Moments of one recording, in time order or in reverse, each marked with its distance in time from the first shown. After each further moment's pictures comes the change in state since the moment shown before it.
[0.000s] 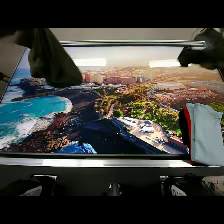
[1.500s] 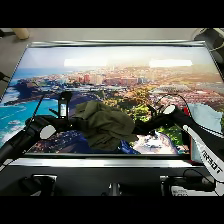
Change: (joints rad) left arm -0.336 0.237 -1.107 0.081 0.010 -0.341; right arm 0.071 -0.320 -0.877 0.742 -0.042 -0.217
